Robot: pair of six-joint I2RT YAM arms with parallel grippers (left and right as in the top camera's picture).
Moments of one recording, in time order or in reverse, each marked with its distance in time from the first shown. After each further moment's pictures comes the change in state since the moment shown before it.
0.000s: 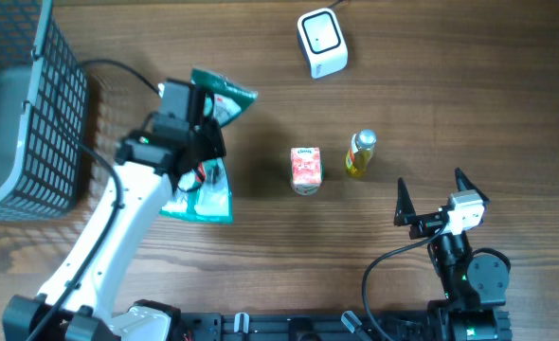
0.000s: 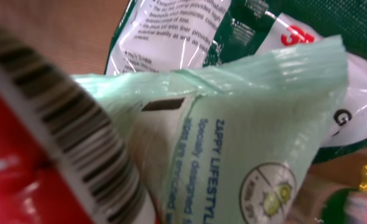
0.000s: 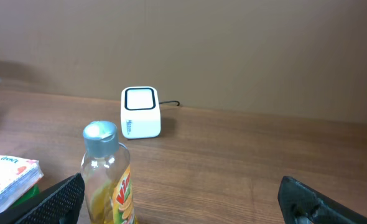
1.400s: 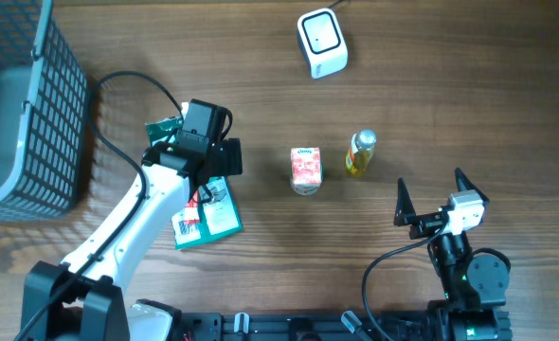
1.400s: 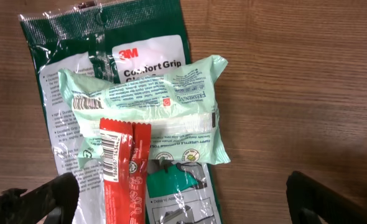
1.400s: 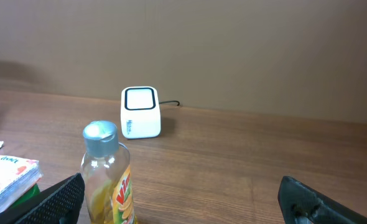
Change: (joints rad) left arm -0.046 0.072 -0.129 0.119 -0.107 0.096; right arm 0.000 0.000 0.000 0.000 0.000 0.000
